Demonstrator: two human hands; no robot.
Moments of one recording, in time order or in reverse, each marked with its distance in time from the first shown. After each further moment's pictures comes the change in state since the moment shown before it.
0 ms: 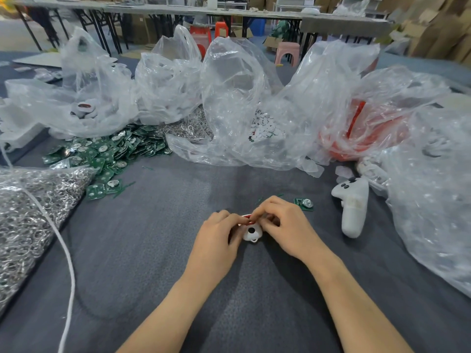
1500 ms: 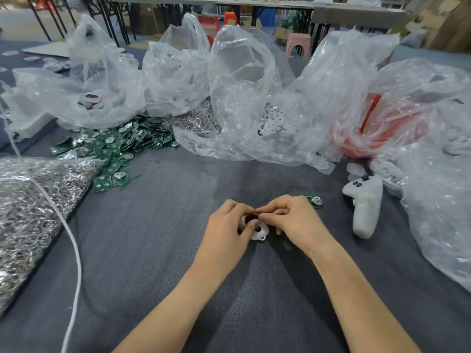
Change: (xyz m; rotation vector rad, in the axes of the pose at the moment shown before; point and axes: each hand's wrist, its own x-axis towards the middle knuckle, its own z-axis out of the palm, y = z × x) left_hand 0.008 0.010 -0.003 -0.056 0.013 -0.066; right_hand 0.006 -0.007 0.002 0.389 0.001 0.397
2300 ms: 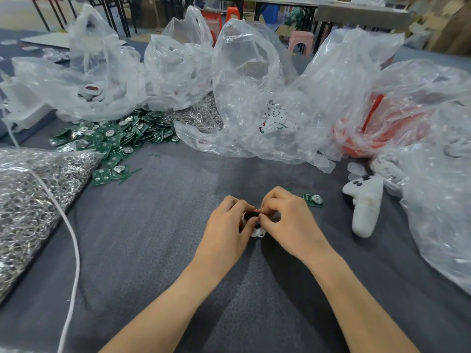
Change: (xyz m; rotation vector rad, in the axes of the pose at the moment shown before) left_hand -0.002 0.000 0.002 0.027 0.010 0.018; right_hand -0.007 -0.003 0.009 -0.567 0.078 -0.416
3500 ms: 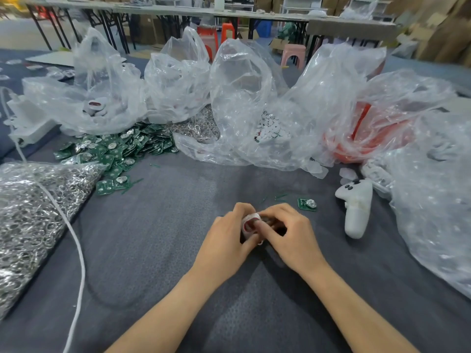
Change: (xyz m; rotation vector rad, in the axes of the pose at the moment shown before) left_hand -0.007 -0.006 0.001 -0.086 -0.083 0.037; right_hand -0.022 0.013 0.012 0.231 0.171 0.029
